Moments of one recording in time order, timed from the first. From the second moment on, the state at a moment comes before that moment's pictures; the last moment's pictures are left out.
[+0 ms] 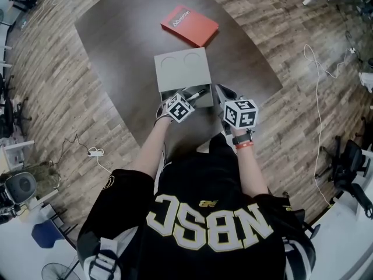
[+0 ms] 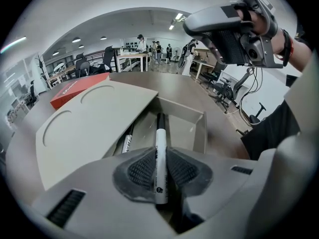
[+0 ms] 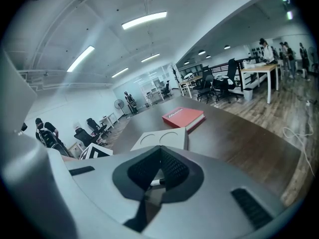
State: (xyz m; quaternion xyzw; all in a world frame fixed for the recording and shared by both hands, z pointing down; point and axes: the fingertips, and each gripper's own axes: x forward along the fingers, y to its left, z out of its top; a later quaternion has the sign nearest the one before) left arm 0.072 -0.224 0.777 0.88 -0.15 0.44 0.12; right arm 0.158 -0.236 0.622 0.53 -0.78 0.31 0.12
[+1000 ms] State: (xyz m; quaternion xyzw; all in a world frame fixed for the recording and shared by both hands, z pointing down) left arm 0.055 -0.254 0.692 0.90 -0.28 0.30 0.15; right arm 0.132 -0.274 0.618 0.50 -0.81 0.30 0.13
